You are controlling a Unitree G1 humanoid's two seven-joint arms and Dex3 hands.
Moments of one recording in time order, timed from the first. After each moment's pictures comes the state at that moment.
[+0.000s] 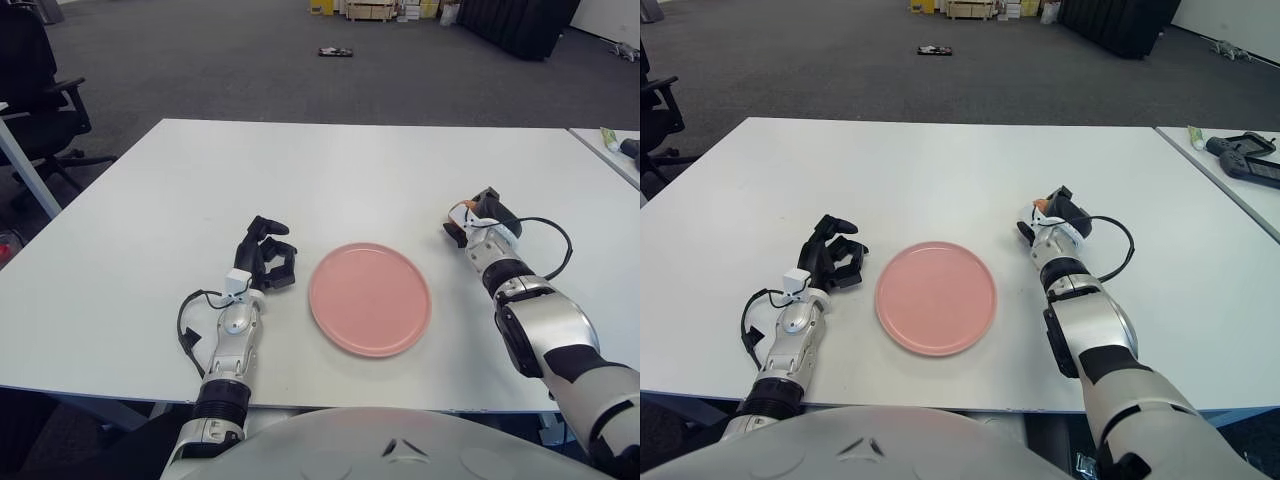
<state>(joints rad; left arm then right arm) 0.02 -0.05 0.04 0.39 0.00 -0.38 0.03 -0.70 -0.25 0.15 1.24 -0.45 0.19 -0.53</state>
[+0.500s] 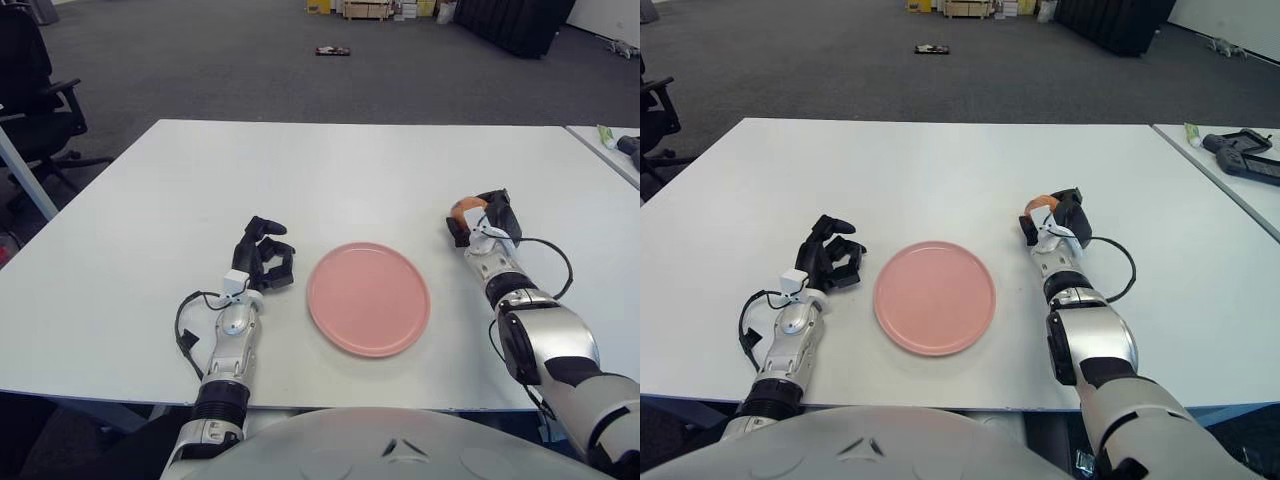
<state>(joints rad) 0.02 -0.05 0.05 0.39 -0.01 -0.39 0.03 -0.62 -0.23 -0.08 1.21 -0.20 -0.15 -0.56</state>
